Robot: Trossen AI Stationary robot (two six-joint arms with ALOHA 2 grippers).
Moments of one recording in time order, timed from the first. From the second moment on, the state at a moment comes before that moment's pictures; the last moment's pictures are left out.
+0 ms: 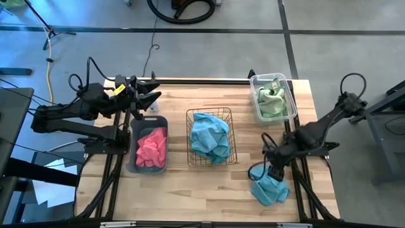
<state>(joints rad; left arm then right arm) 0.04 0.73 0.91 0.01 -0.30 -0.29 0.58 1.13 1.05 -1.13 -0.17 1.15</state>
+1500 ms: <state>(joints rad) 0.04 0.73 0.91 -0.04 -0.30 -0.30 0.65 1.63 0.76 -0.78 -0.27 1.27</state>
